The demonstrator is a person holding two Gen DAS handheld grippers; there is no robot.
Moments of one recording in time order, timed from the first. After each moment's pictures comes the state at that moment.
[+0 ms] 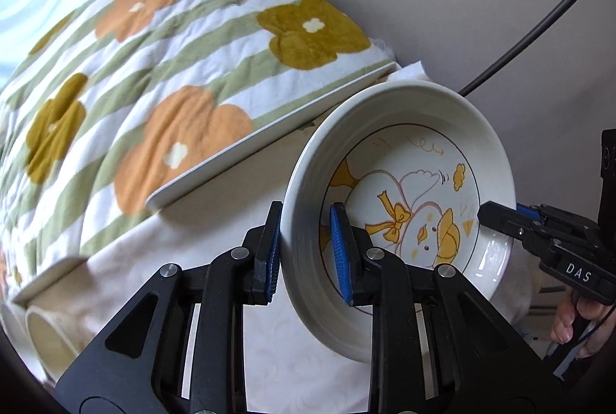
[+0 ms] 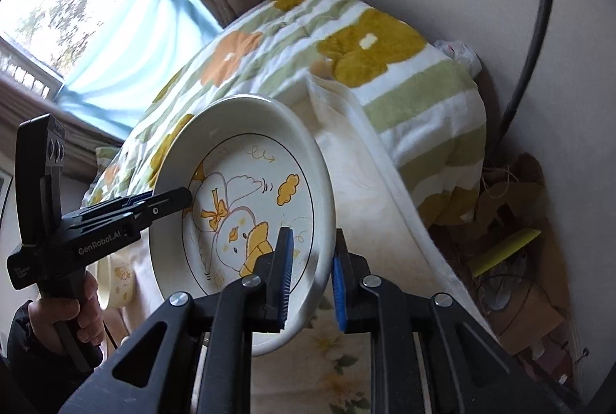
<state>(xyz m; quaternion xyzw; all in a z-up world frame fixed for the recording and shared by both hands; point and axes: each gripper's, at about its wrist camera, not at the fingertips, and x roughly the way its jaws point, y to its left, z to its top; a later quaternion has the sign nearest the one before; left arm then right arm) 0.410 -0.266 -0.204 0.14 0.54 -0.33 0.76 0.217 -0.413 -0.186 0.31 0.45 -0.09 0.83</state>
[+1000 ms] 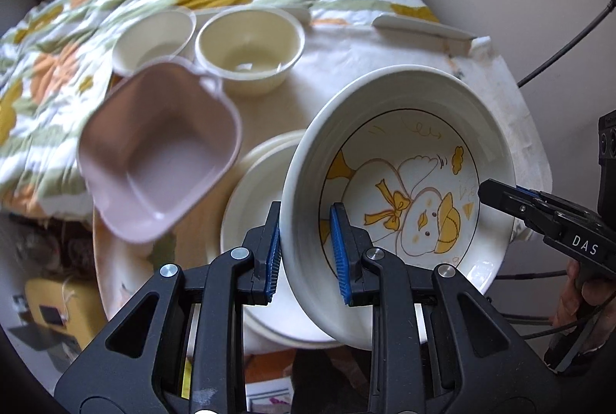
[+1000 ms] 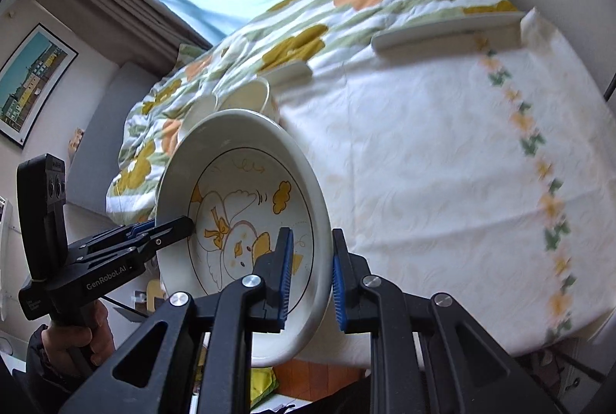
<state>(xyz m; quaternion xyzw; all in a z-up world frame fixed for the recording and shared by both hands) 0.218 0.048 -0.183 0.02 0.56 -0.17 0.81 0.159 -0.160 -0.170 0.24 0.50 0.07 0.83</state>
